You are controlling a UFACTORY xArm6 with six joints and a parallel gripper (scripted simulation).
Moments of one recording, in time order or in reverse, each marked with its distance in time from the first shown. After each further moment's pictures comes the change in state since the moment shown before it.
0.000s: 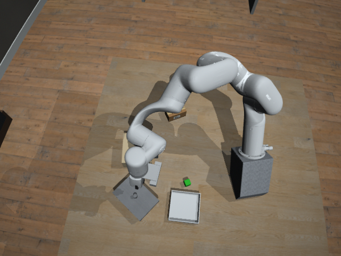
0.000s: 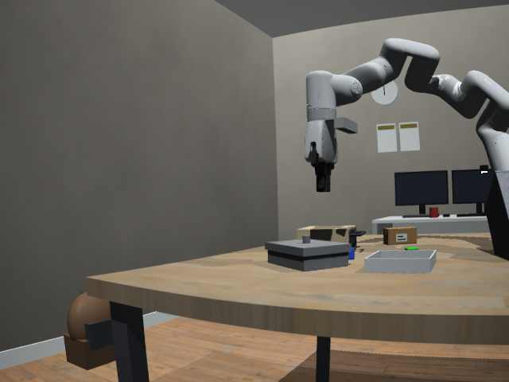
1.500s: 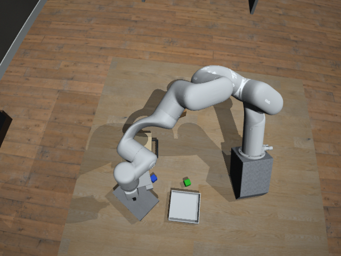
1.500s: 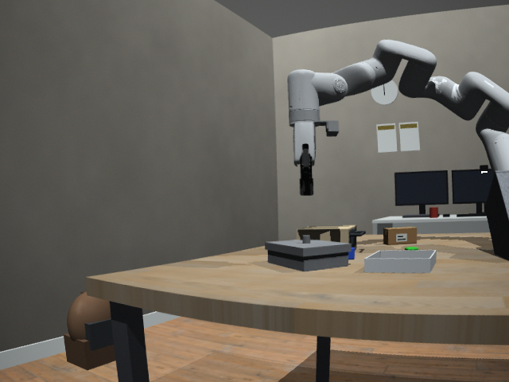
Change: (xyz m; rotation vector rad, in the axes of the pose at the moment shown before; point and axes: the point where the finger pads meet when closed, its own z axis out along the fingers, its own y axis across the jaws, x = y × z) arm -0.020 0.048 0.010 0.031 0.009 -0.506
